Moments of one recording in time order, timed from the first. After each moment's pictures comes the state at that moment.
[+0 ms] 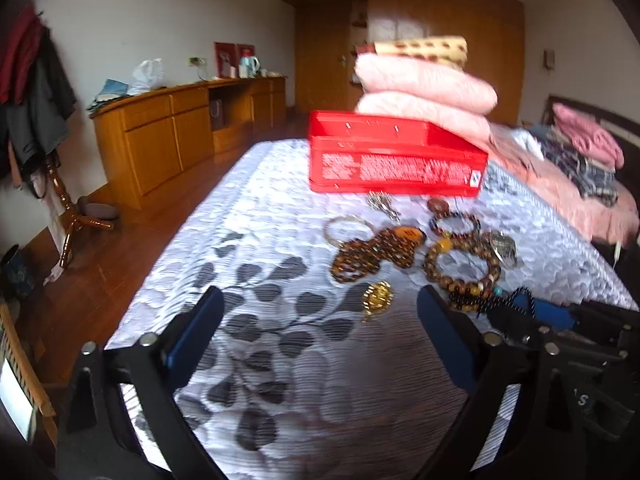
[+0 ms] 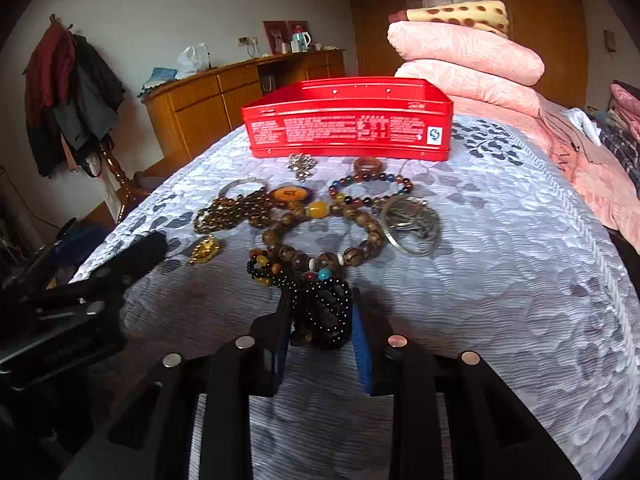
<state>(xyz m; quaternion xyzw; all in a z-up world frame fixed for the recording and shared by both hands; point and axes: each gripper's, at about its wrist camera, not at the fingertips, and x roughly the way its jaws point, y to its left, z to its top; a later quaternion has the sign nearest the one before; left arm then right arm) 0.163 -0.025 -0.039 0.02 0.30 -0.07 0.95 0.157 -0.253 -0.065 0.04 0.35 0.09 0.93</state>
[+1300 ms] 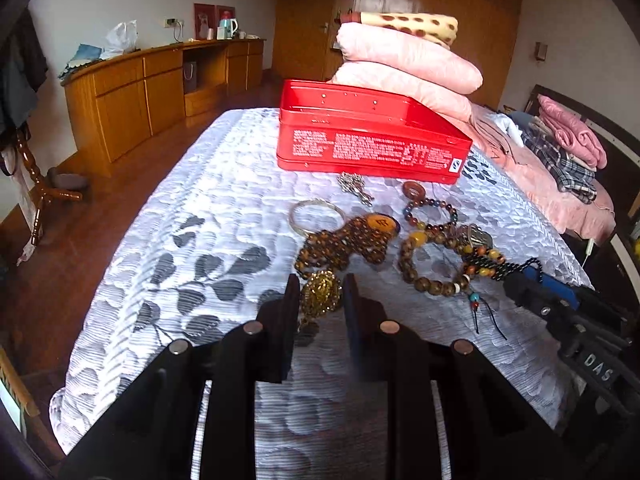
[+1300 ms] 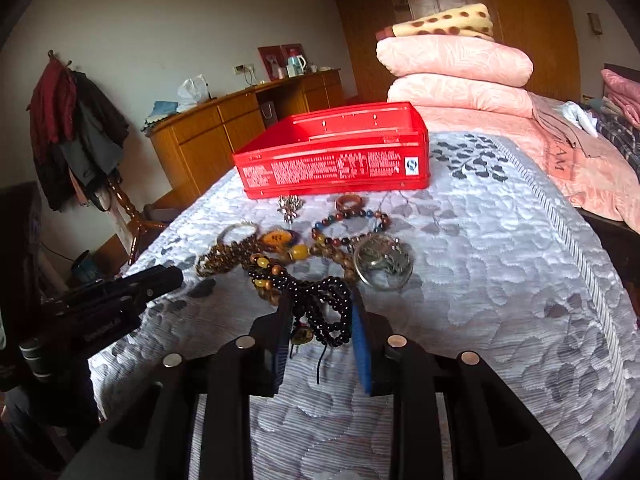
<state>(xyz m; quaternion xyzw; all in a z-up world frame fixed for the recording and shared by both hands) 0.187 -0.028 -0.034 -0.01 0.36 -0.12 0.93 0.156 -0.282 -0.041 0.08 0.31 0.10 0.94</state>
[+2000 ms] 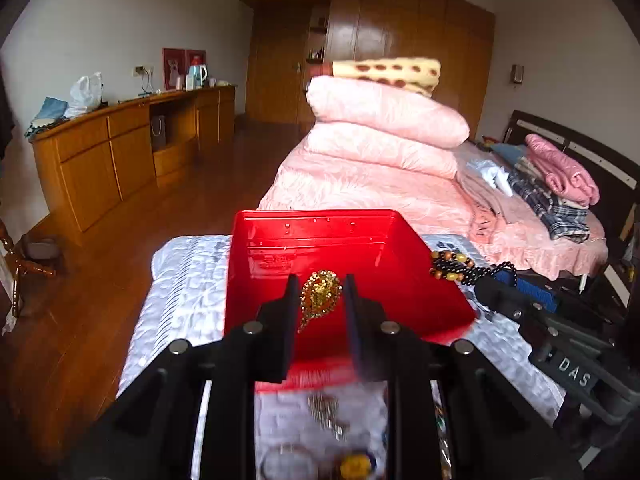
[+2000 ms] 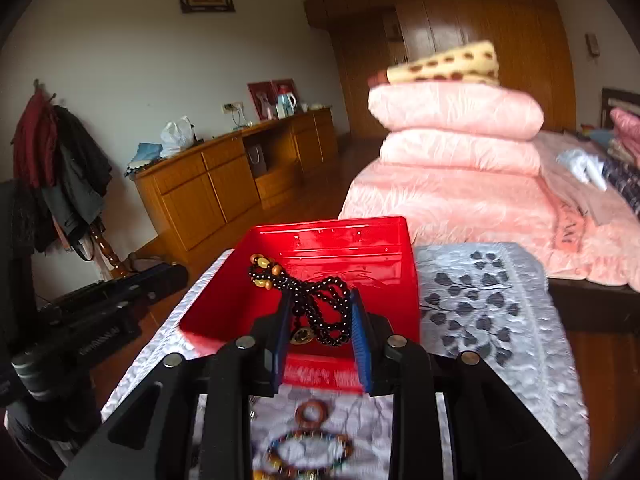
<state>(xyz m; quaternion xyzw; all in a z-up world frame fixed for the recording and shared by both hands) 0.356 -0.085 0.066 -0.01 0.29 -0.16 0.94 0.329 -0.318 0.047 0.09 0.27 0.09 0.95</state>
